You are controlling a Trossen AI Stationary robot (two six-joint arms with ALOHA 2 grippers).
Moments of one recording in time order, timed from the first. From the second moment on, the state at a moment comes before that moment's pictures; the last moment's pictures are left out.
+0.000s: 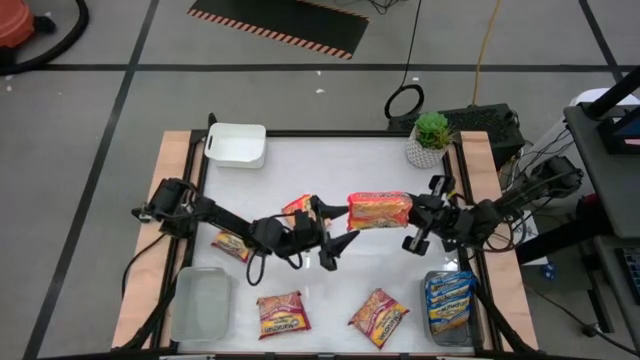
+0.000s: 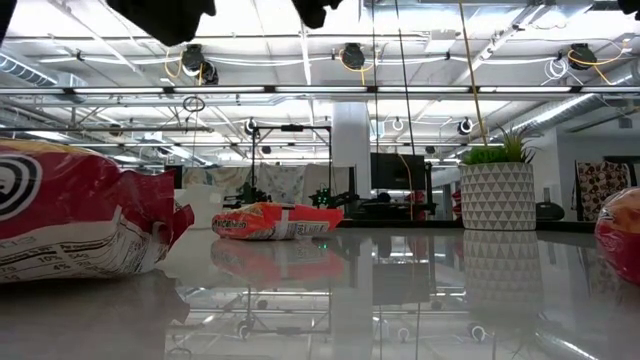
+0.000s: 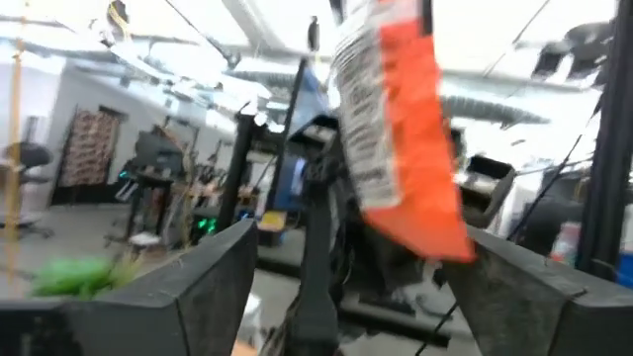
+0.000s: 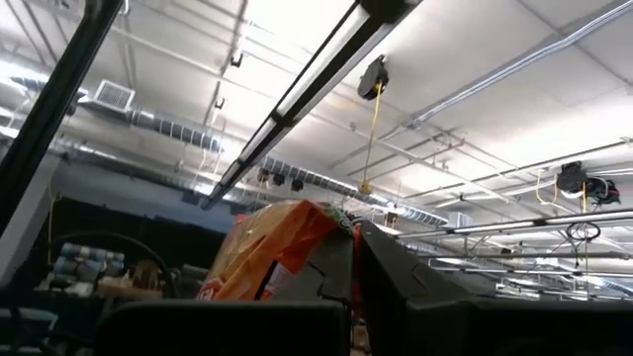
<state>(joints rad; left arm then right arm) -0.28 1.91 1.07 1.36 -0.45 0.02 0.48 1.12 0.47 1.53 0.59 -0.78</state>
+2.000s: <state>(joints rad) -0.25 2.09 1.36 1.45 -0.38 0.20 0.32 1.12 0.47 1.50 0.45 -0.79</state>
